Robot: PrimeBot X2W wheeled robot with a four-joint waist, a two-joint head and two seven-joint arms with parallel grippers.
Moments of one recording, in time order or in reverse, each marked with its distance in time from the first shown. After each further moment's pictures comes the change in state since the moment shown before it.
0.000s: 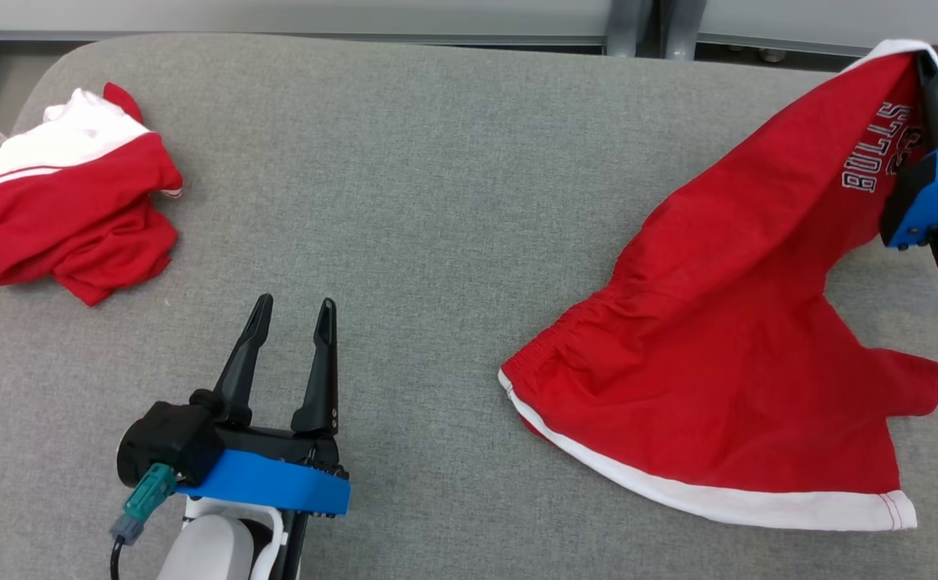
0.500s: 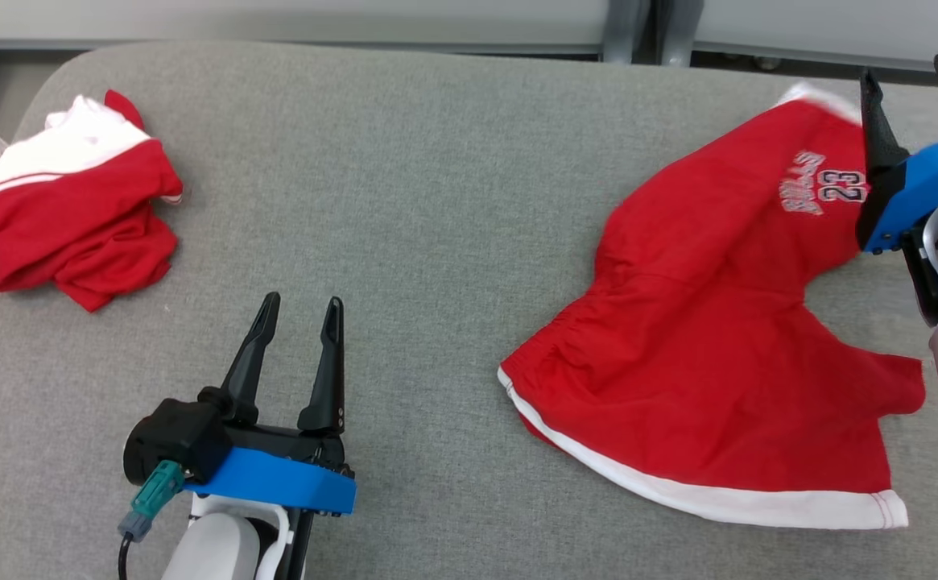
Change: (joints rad) left arm -0.017 0.000 -0.020 0.007 -0.002 0.009 0.000; right arm -0.124 0.032 0.012 0.305 -0.060 0.000 -0.165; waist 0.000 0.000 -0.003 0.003
